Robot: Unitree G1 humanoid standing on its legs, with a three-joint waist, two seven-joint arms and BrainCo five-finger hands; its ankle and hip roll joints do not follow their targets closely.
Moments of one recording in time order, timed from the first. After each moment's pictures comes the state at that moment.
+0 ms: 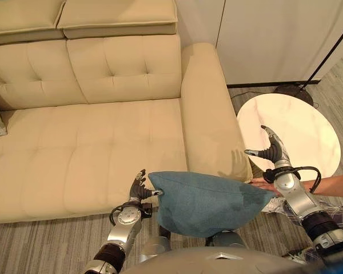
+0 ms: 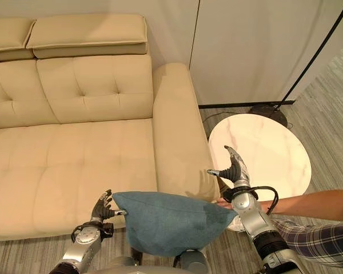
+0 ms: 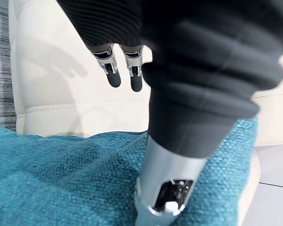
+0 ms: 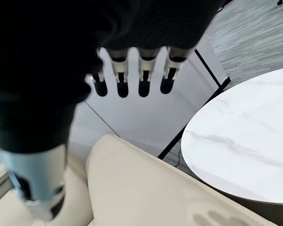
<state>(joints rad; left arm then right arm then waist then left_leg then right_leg) 0.06 0.25 -0.27 0.60 -0.32 -0.12 0.24 -0.15 -0.51 0.29 0.41 -0.18 -0.05 -0.35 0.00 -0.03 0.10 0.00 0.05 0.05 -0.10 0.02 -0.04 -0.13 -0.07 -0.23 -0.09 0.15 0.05</state>
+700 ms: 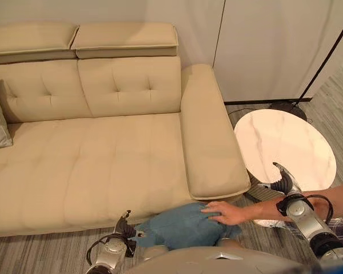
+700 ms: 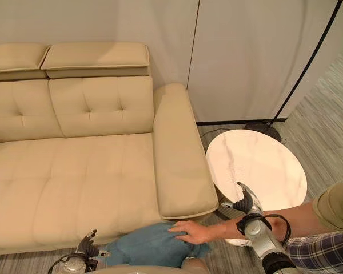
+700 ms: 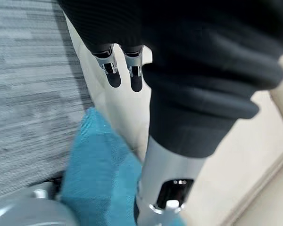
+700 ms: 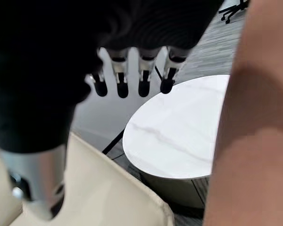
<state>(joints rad) 0.11 0.28 -0.23 1.00 -0.09 -0.08 0.19 -0.03 -0.51 0.25 0.68 -0.18 -0.06 -0.29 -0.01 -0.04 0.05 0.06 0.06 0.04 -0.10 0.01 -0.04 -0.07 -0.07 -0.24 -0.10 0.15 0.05</state>
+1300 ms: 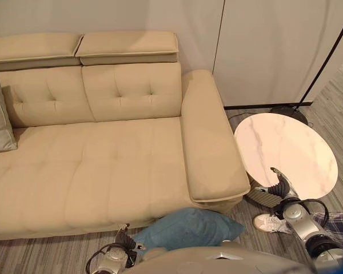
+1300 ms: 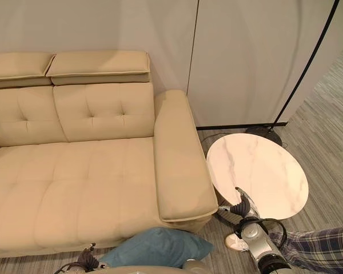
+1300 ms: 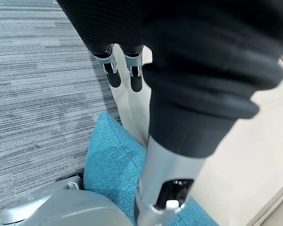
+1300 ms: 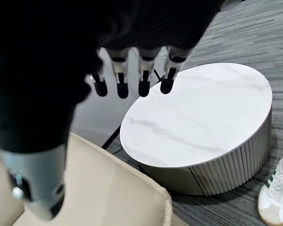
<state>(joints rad) 0.10 0.25 -0.21 1.08 -0.05 -0.07 0.20 -0.04 -0.47 0.26 0.74 -0.17 -0.06 -0.28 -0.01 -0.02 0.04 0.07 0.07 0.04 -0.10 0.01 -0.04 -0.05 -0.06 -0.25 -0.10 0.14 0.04</state>
